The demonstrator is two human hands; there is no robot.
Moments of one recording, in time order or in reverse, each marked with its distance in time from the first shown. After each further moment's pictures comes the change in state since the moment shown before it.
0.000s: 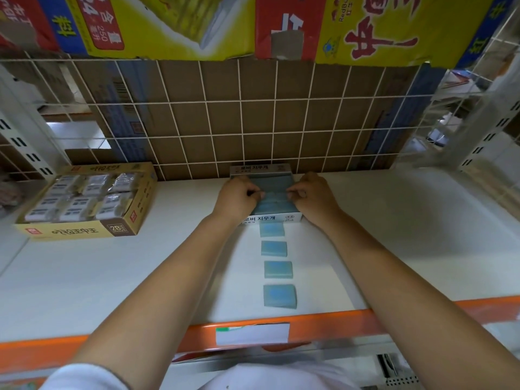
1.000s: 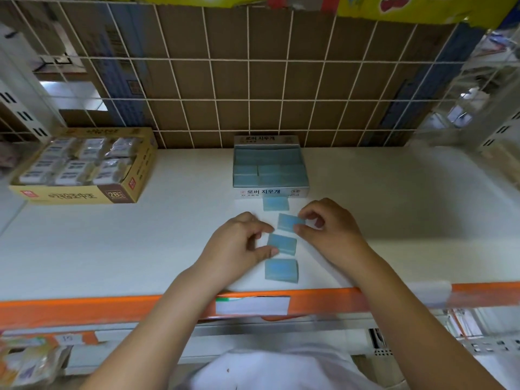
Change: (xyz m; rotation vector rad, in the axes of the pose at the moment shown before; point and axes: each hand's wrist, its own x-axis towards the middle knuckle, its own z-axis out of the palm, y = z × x) left_hand -0.123 0.010 0.000 -0.048 -0.198 0.038; right_hand -0.096 -0.003 -0.001 0.179 -0.101 0.041
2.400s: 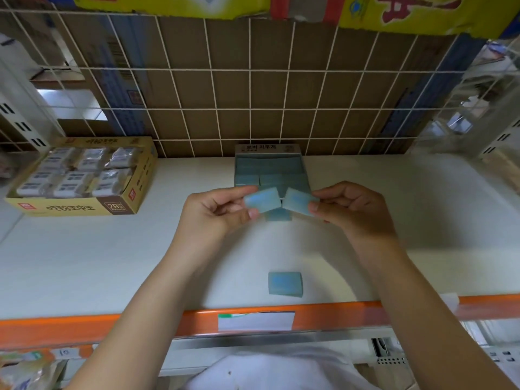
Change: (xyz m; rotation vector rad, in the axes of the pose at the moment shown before) left_hand 0.006 0.024 -0.051 -0.822 0.304 -0.142; right_hand 0.001 -0.039 -0.036 0.761 0.145 0.059
